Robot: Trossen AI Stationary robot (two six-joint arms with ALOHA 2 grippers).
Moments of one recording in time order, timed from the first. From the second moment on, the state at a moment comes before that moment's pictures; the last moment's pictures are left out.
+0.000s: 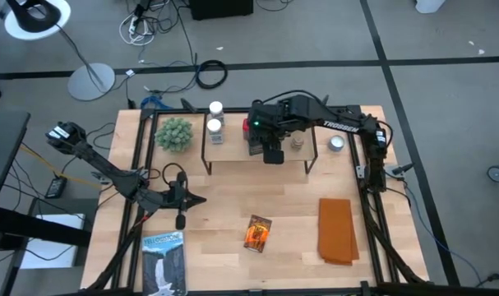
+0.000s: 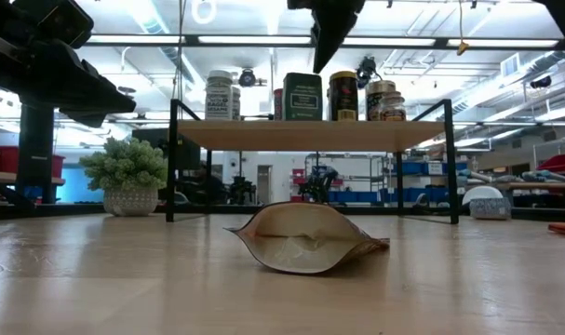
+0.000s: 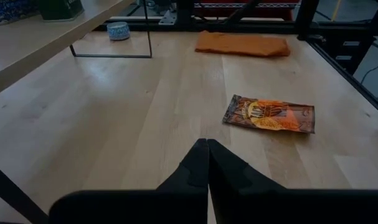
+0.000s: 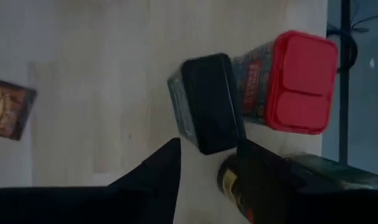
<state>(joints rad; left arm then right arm) -0.60 0.93 0.20 0.37 -0.64 -0.26 -0.15 1.93 2.16 -1.41 0.16 -0.21</state>
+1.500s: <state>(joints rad) -0.60 0.93 0.20 0.38 -0.64 -0.26 -0.10 1.93 2.06 -1.14 0.17 -0.26</state>
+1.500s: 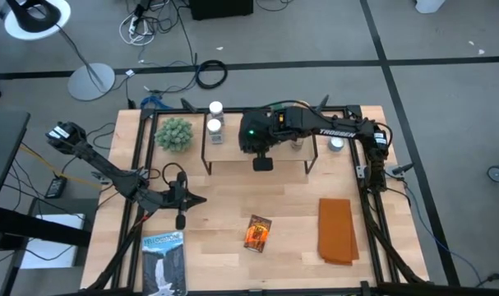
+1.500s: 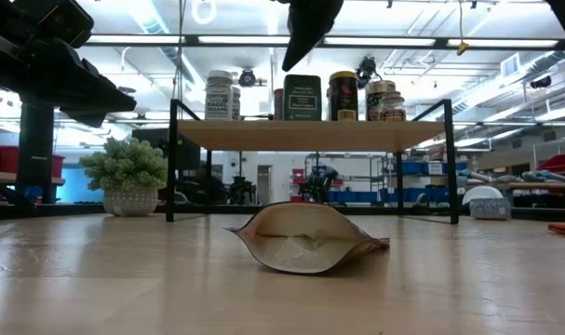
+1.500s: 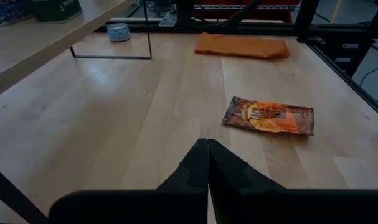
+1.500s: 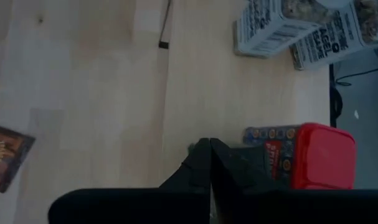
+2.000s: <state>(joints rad) -0.60 0.93 0.20 0.38 -0.64 -0.26 -0.10 1.93 2.06 -1.15 0.18 -0.23</state>
